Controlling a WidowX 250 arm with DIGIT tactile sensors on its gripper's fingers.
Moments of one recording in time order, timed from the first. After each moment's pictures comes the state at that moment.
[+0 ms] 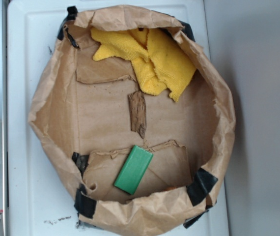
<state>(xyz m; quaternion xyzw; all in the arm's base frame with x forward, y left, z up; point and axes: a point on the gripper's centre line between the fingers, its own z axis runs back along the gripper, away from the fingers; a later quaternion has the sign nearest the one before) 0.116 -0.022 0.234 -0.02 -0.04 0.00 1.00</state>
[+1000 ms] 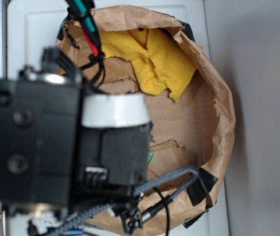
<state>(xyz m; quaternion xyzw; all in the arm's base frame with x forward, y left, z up) 0.224 -0.023 0.180 -0.01 -0.03 0.28 0.96</state>
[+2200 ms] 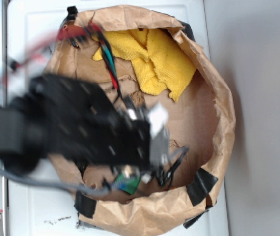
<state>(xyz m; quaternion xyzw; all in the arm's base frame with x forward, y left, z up) 0.249 -0.022 0.042 0.02 0.00 0.41 0.91</state>
